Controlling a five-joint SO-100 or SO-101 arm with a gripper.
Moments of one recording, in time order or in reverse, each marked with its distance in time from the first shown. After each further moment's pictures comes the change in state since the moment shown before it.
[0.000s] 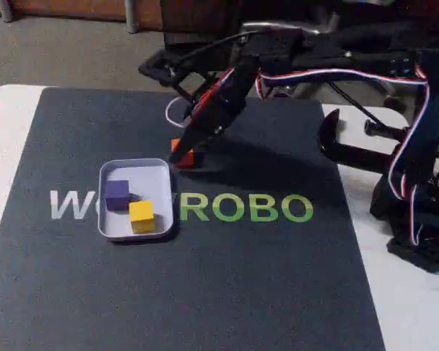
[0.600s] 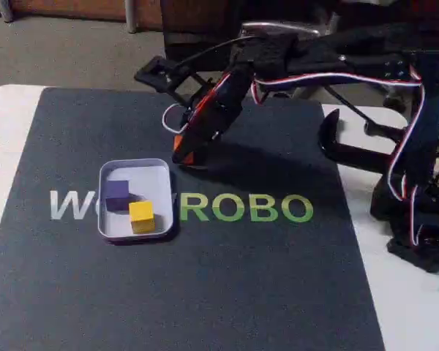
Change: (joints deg) arm -1.1 -2.5 -1.6 -0.2 -0.1
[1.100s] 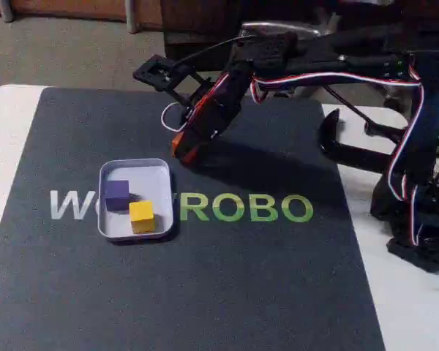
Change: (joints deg) arm -0.1 -0.3 -0.5 0.0 0.0
